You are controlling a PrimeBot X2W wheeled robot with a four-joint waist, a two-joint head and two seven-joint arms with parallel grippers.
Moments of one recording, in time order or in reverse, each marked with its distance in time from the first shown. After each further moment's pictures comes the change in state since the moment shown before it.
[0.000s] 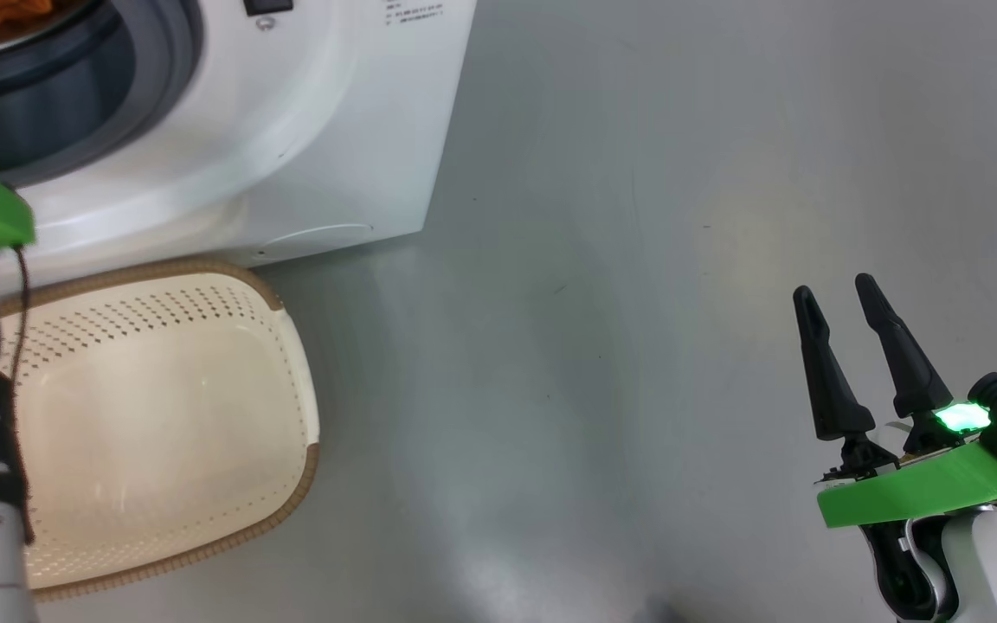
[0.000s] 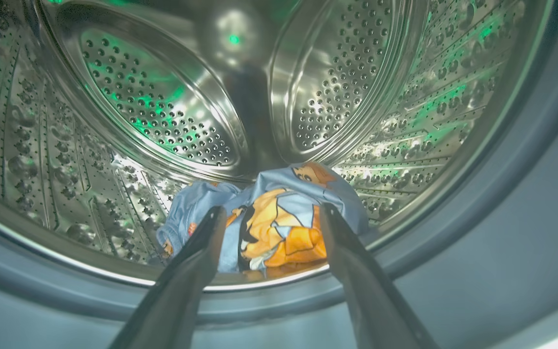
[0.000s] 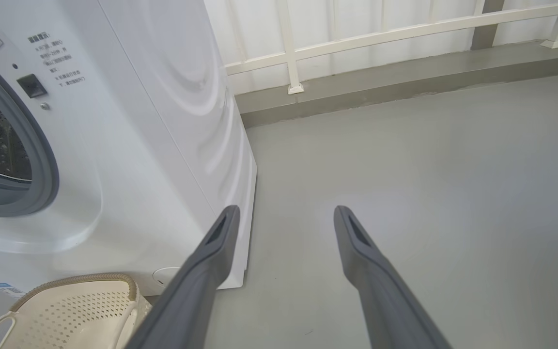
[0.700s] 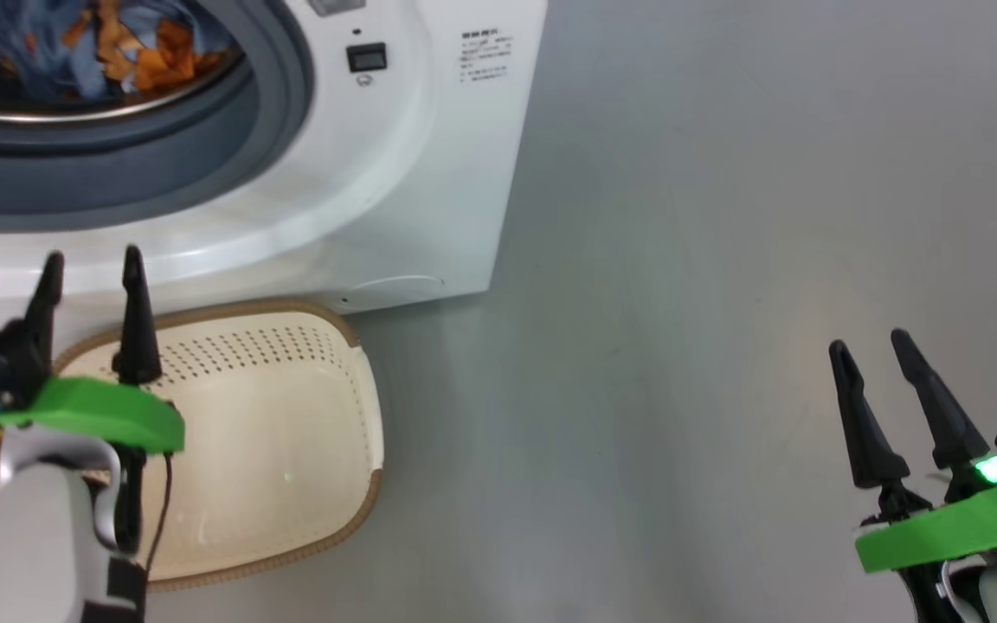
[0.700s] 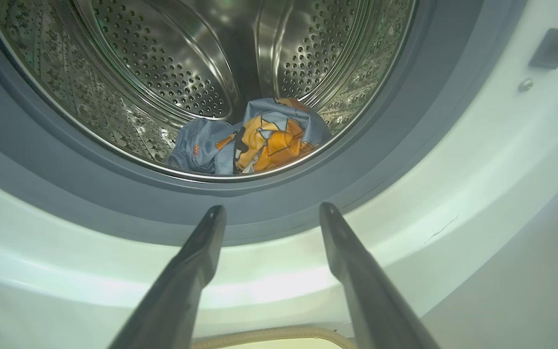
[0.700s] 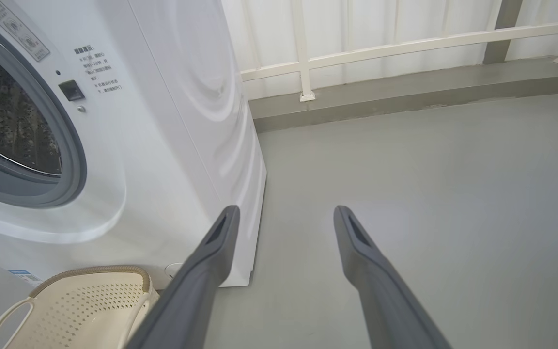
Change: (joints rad) left arm 0.390 -0.132 -0.008 -0.191 0.005 -0.042 0.000; right arm 0.080 -0.056 -0.037 0.023 -0.010 0.000 0.000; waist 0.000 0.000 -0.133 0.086
